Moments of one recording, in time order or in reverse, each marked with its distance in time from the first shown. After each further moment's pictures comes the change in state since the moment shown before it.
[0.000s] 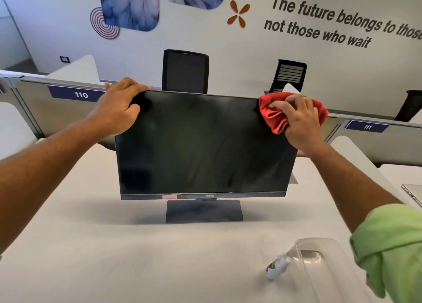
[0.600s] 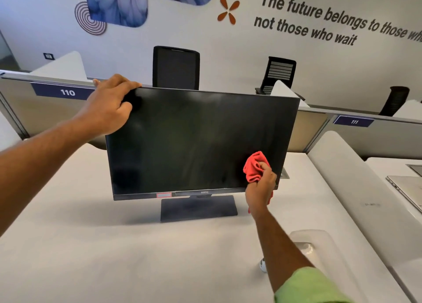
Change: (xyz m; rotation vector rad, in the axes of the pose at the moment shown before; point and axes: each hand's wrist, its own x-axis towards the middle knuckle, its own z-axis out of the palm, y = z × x) left_hand -0.001 -0.002 0.003 0.008 -0.002 0.018; right_hand -0.152 -0.125 0.103 0.564 0.102 0.949
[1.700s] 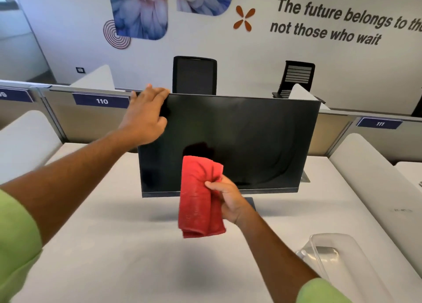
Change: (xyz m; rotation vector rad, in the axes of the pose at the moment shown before) left_hand -0.018 0.025 0.001 0.224 -0.056 -0.002; right_hand -0.100 -0.115 0.018 1.046 -1.061 0.582
